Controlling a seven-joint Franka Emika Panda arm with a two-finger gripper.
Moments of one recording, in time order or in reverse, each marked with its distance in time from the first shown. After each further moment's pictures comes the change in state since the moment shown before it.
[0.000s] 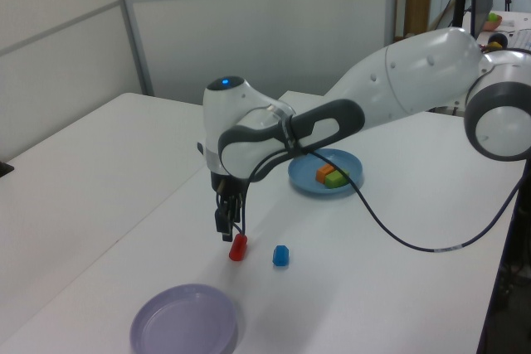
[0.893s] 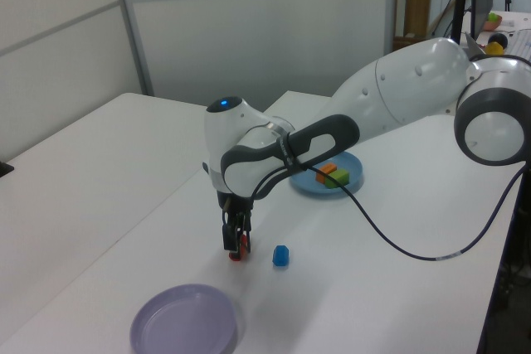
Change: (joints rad) arm -0.015 0.070 0.007 -0.018 -0.046 0.017 0.019
